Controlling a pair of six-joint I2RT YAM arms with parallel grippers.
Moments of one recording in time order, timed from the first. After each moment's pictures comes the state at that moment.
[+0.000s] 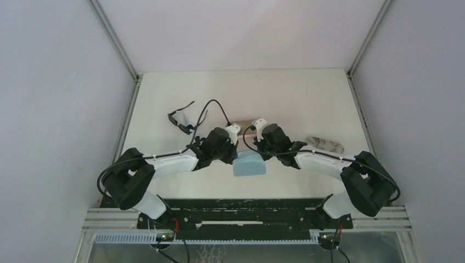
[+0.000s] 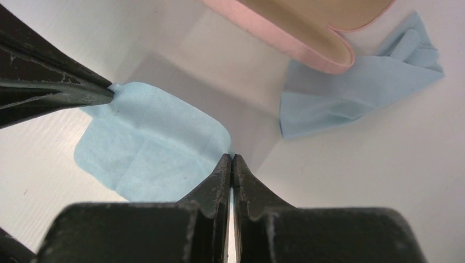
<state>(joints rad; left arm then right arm) -0.79 1.53 0.73 0.06 0.06 -0.26 0.71 1.44 0.71 -0.05 0.01 0.06</state>
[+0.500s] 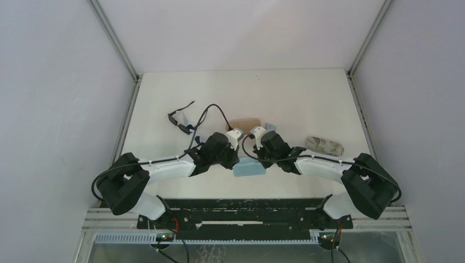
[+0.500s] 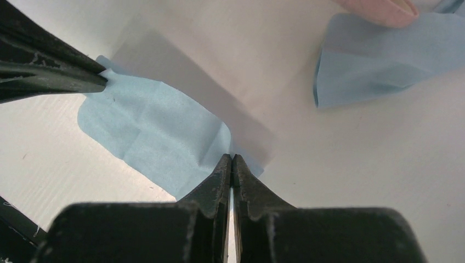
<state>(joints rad) -0.83 1.45 0.66 0.10 0.09 -0.26 0.77 1.41 0.65 -0.07 0.00 0.07</state>
